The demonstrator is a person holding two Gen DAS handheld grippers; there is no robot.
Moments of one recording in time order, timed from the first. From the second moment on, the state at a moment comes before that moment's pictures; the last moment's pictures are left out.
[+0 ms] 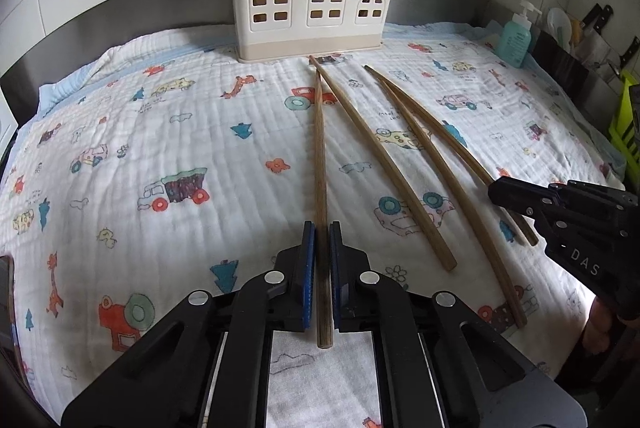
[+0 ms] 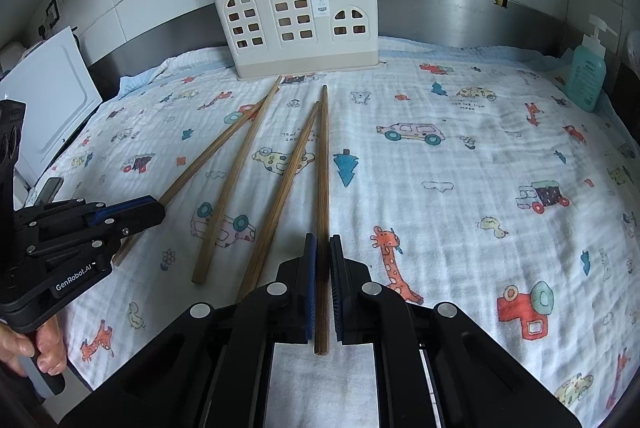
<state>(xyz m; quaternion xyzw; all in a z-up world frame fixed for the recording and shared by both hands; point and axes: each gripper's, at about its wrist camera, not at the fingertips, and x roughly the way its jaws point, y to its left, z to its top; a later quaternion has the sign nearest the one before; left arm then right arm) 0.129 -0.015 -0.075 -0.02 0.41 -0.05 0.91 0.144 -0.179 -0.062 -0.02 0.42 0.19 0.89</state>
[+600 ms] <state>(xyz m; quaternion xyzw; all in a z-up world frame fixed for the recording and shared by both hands) 0.128 0.009 -0.002 -0.04 0.34 -0.07 0.94 0.138 -0.185 0.037 -0.03 0.31 0.22 0.92</state>
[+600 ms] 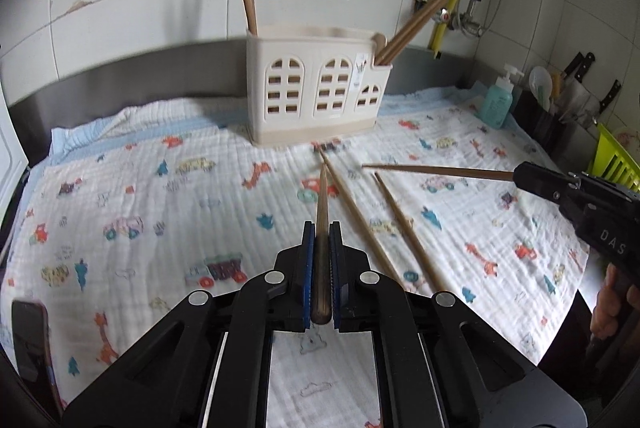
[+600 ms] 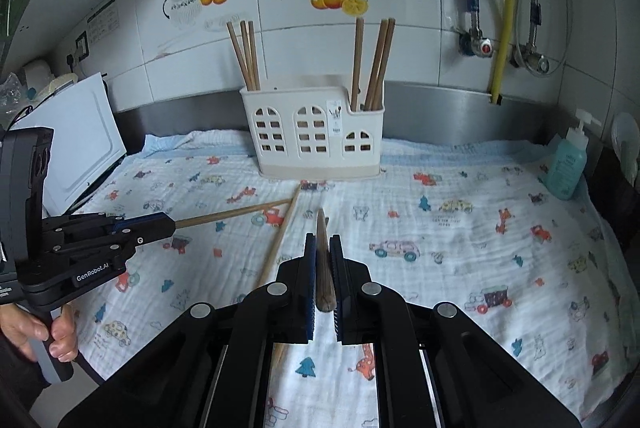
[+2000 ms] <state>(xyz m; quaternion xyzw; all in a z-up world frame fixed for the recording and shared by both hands) 0.143 0.031 0.025 -0.03 0.34 -0.11 0.93 0.237 -0.167 0.203 -0.06 0.25 0.27 0.93</state>
